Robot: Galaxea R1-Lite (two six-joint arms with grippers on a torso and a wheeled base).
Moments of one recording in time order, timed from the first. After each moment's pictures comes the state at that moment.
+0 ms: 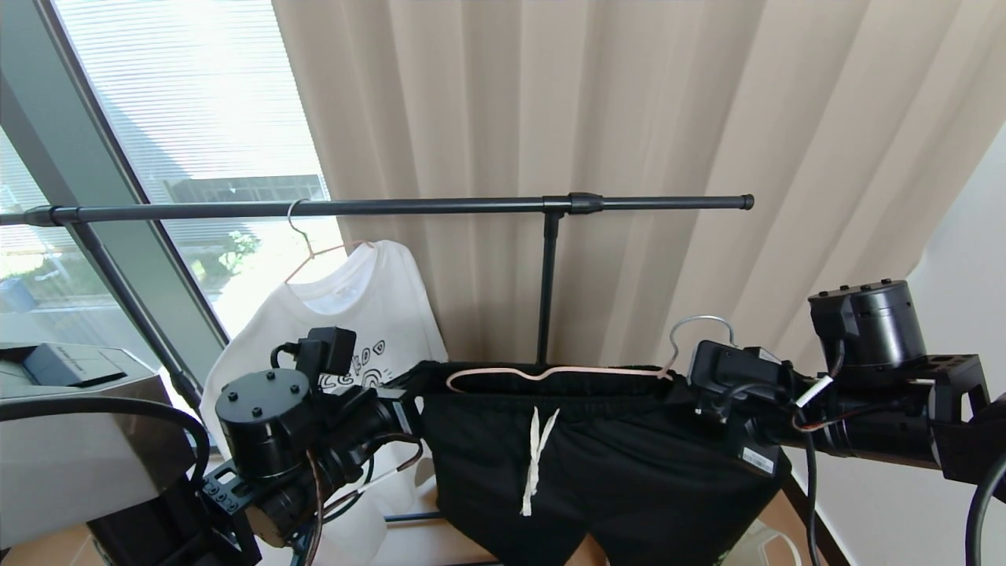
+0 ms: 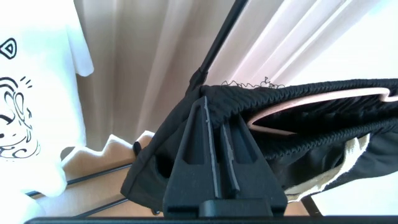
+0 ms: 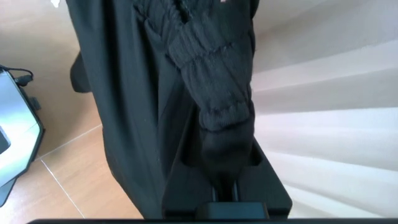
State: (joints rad) left arm -0.50 2.03 -0.36 -1.54 0.04 -0.32; right arm 0.36 1.65 -0.70 -0.25 0.10 -0.81
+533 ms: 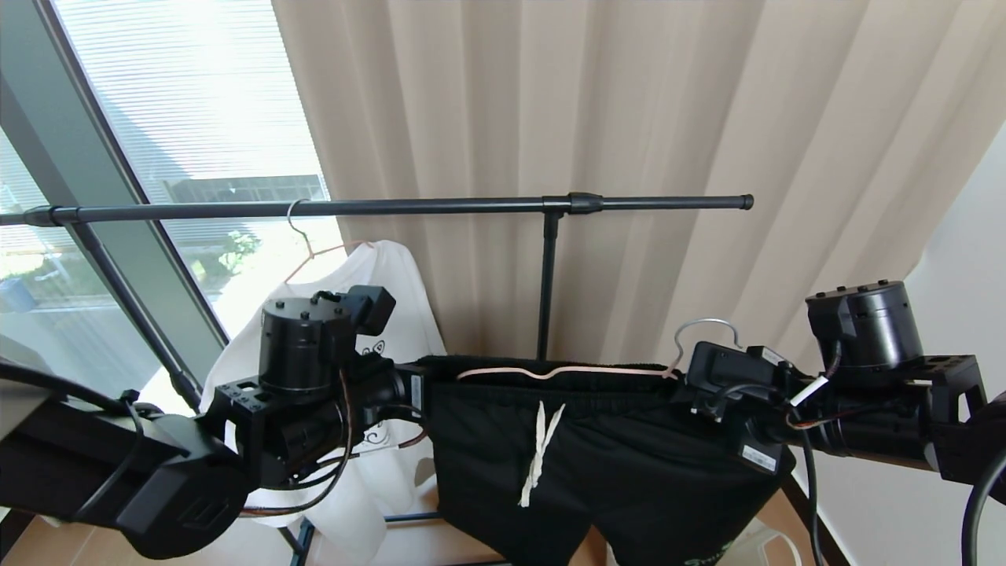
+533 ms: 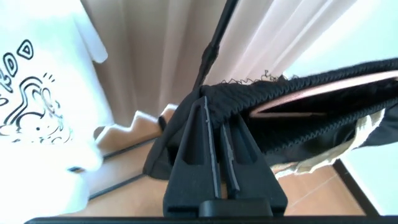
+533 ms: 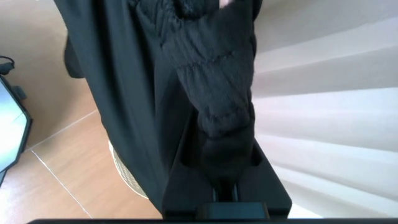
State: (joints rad) left arm -0.51 1.83 -0.69 -0.74 0.08 -0.17; right arm 0.36 1.65 -0.71 -0.26 0.02 -0.82
